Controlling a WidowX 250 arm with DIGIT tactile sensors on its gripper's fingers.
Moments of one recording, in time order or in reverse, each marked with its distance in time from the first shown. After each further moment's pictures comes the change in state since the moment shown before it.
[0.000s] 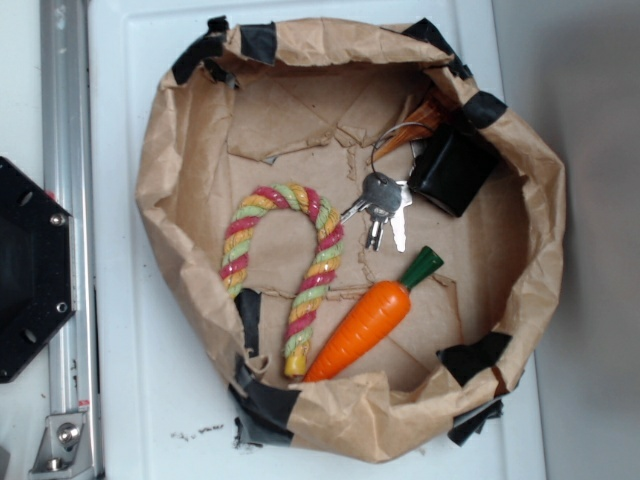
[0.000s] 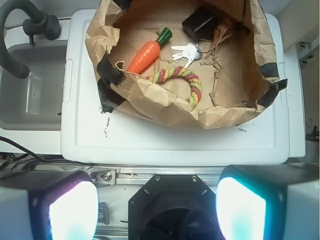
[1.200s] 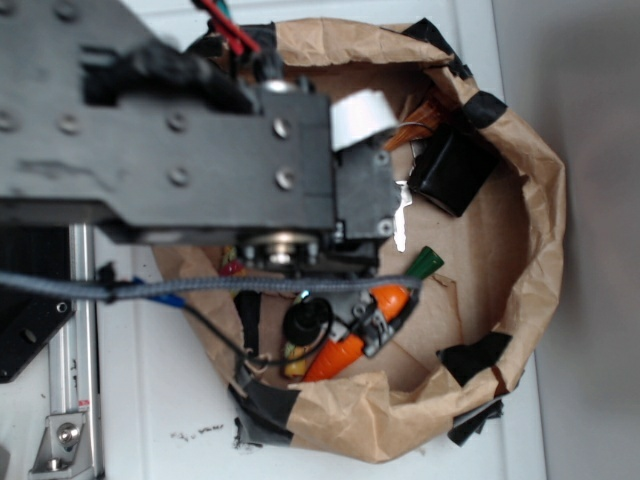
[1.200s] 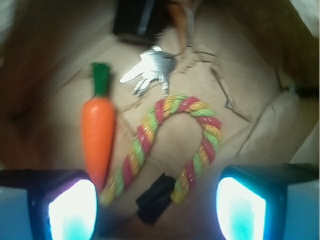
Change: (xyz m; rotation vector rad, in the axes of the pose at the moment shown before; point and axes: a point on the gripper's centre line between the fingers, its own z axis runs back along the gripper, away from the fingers) arm 0.096 0.024 -0.147 0.064 0.107 0.835
